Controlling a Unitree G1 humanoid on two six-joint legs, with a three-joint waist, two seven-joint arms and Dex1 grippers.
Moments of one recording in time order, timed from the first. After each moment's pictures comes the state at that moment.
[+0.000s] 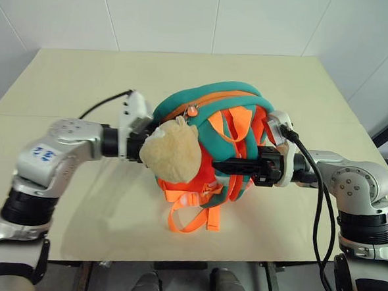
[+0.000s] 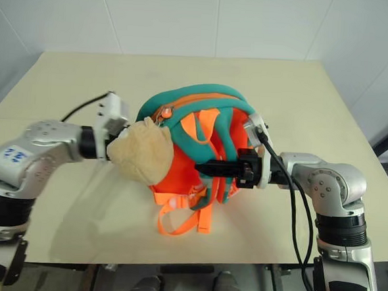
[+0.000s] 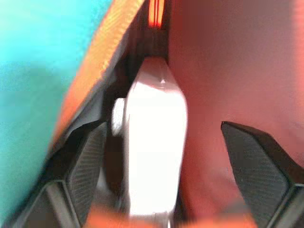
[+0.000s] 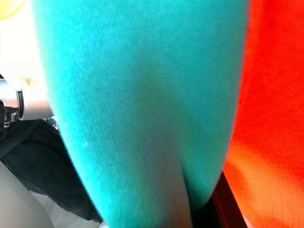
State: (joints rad) left arm -0.65 0.91 0.01 -0.22 -0.63 0.75 -1.00; right arm -0.70 -0.59 -0.05 -0.17 0.95 1.14 1.03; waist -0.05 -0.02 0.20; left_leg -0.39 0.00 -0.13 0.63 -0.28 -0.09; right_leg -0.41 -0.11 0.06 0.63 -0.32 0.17
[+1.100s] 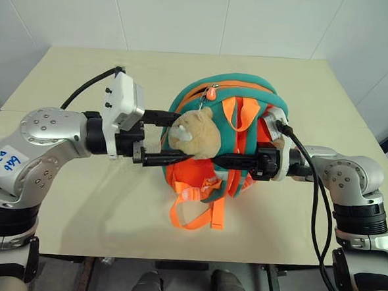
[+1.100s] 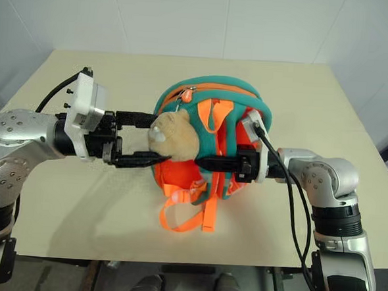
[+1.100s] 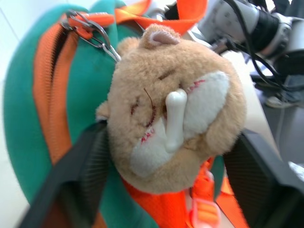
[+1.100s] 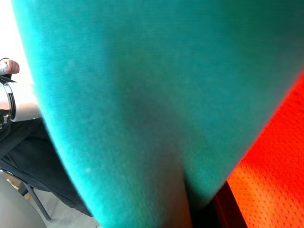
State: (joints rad) left arm -0.68 0.80 0.08 -0.46 -0.74 0.74 -0.84; right arm -0.75 -0.59 0.00 -0.06 0.89 1.09 1.08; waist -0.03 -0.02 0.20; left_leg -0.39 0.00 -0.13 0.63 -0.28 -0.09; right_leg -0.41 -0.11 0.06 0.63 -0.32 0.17
